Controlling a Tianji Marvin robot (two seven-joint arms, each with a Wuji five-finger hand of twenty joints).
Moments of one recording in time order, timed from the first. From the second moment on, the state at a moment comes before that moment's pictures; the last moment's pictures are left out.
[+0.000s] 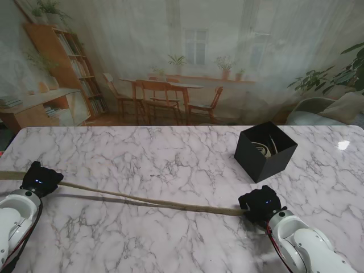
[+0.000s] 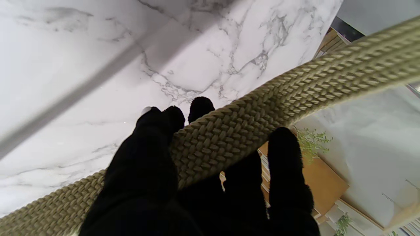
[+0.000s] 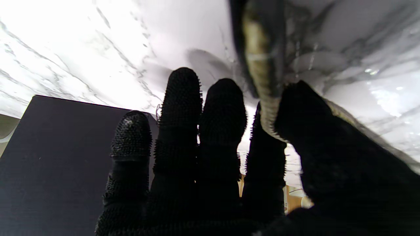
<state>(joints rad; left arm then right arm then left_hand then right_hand) 1.67 -0.96 -1.59 -1.44 1.66 -0.12 0.01 -1.75 -1.02 1.29 -1.58 -1.32 -0.05 -0.05 1.10 -0.27 0.09 -0.01 0.71 -0.03 0.62 0.52 1.01 -0.01 0.35 0.72 0.85 0.10 0.60 0.78 0.33 0.19 1.16 0.66 0.56 -0.65 0.95 -0.28 0.80 -0.29 0.99 0.37 1.37 -0.03 0.77 0.53 1.22 0.01 0.52 0.49 0.55 0.18 1.19 0.34</state>
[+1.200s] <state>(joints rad) 1.72 -0.98 -1.58 -1.63 1.53 -0.23 0.10 -1.66 -1.02 1.16 -1.46 -1.31 0.17 -0.25 0.94 -0.14 0.00 0.00 0.68 0.06 0.39 0.54 0.85 0.07 0.35 0.45 0.75 0.17 0.46 0.68 0.21 0.21 0.97 0.60 0.58 -0.59 0.97 -0.27 0.84 -0.08 0.99 0.24 1.42 -0.03 0.87 0.53 1.28 0.01 0.65 0.51 0.60 0.19 1.26 0.34</state>
